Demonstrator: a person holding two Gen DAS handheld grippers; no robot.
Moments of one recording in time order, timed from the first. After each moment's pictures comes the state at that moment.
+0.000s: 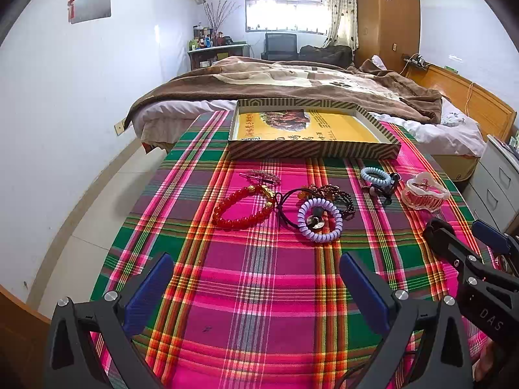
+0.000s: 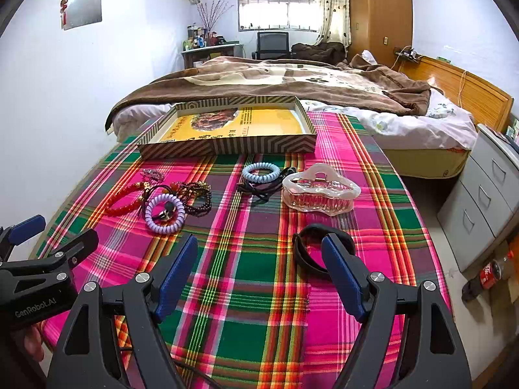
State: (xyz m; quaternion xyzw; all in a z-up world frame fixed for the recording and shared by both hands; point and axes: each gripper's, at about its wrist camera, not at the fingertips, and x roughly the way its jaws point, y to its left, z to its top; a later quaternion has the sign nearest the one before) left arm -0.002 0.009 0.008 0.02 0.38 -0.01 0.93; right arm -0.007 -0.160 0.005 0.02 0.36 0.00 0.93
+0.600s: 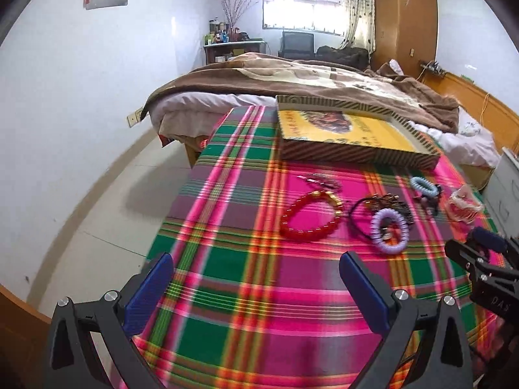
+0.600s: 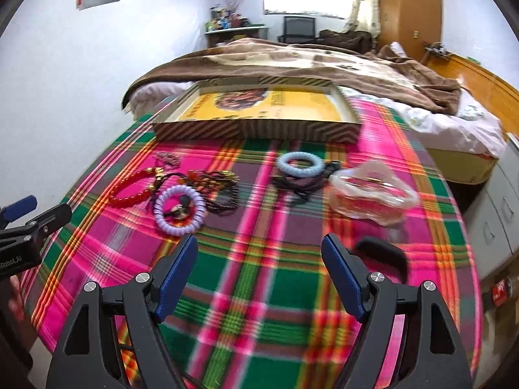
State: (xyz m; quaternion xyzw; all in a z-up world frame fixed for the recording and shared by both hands) left arm 0.031 0.083 -0.006 0.00 0.38 0.02 0.92; right arm 0.047 -0.129 -0.025 0.00 0.40 0.07 0.91
